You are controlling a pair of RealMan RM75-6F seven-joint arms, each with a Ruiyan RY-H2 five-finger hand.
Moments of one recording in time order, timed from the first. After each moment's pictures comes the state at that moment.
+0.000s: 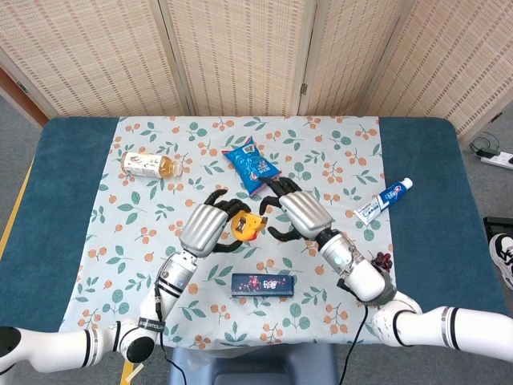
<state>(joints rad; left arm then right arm) -0.81 -1.66 -0.30 -1.61 1.22 1.13 0.35 0.85 -1.28 0.30 -1.81 -1.02 0.87 -0.12</state>
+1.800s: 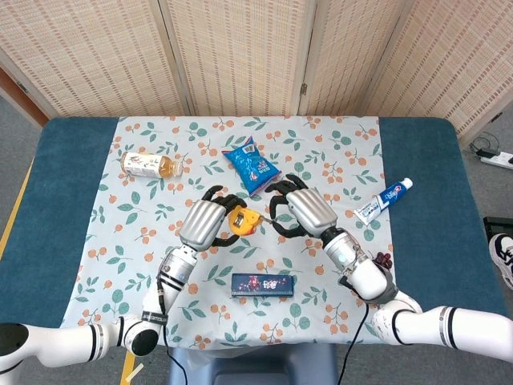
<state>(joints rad) -0.84 -1.68 -0.30 -1.53 1.16 1.13 0.35 0.84 -1.30 0.28 -1.77 -1.04 0.91 -0.07</state>
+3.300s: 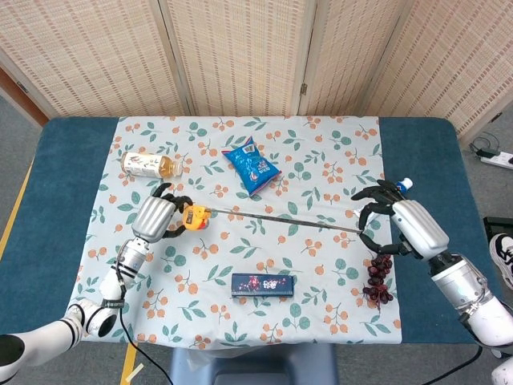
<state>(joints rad) -0.74 -1.69 -0.14 -0.98 1.42 1.12 -0.08 0.47 -0.77 0.18 -1.95 -1.50 1.09 0.53</state>
